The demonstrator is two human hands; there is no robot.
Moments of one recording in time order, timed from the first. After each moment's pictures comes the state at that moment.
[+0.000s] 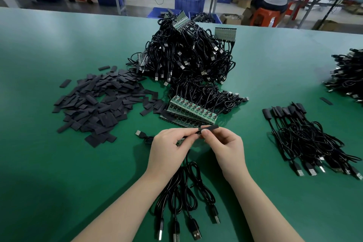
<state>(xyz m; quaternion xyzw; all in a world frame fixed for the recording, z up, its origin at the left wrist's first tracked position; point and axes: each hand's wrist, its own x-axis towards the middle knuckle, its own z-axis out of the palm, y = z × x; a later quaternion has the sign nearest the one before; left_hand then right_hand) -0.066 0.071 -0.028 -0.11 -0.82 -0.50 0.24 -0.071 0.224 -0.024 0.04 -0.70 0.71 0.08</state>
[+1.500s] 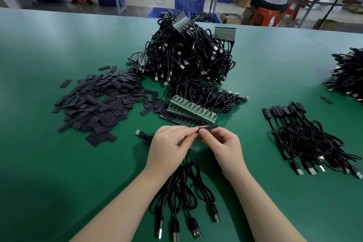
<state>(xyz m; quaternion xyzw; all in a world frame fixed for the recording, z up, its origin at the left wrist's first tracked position) -0.069 0.071 -0.025 -0.16 -0.84 -0.42 0.30 -0.070 0.222 -0.019 0.03 -0.71 0.70 0.05</state>
